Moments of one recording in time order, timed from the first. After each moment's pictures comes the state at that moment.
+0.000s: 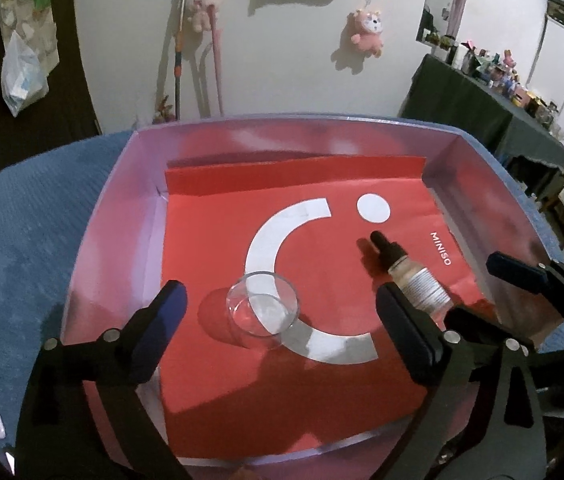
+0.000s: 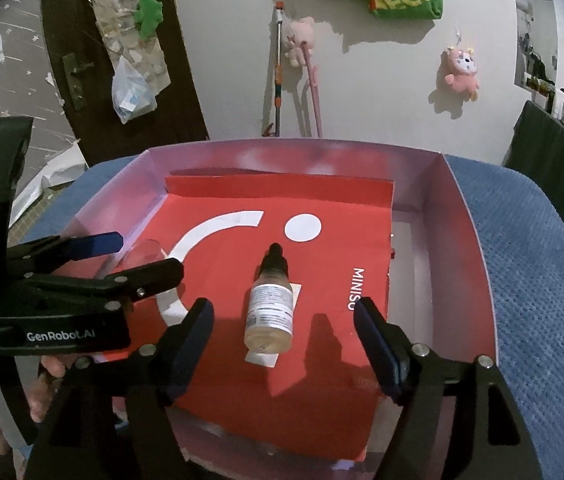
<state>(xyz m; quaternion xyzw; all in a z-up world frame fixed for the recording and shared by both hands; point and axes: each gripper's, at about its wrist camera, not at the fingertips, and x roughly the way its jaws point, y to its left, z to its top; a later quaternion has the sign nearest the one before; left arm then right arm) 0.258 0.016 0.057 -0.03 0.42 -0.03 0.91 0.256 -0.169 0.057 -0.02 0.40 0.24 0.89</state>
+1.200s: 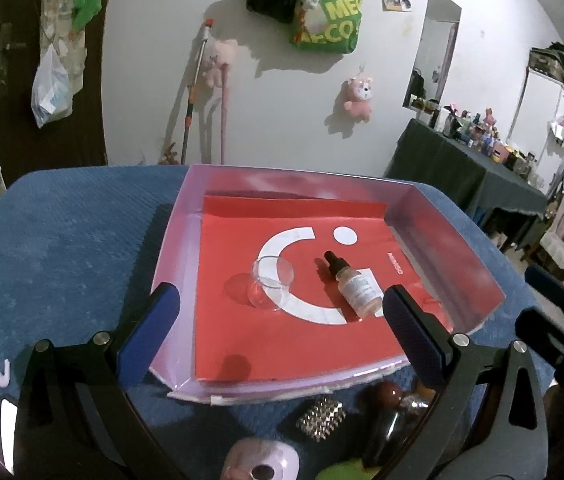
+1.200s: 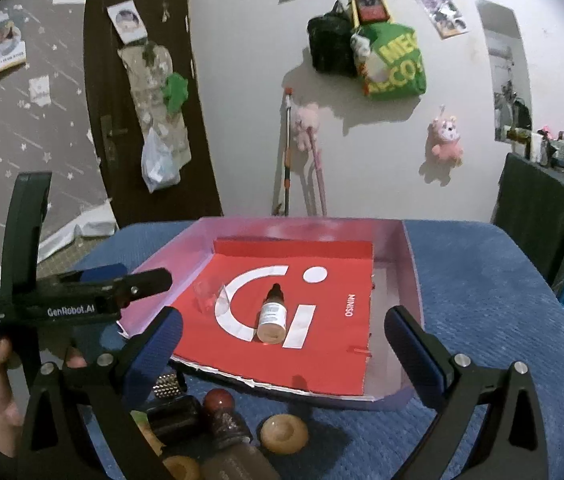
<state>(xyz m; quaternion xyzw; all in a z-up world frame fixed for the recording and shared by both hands) 0.164 0.033 0.089 -0.07 0.31 -0.03 0.95 0.149 -0.207 0.105 0.02 0.25 0.24 0.94</state>
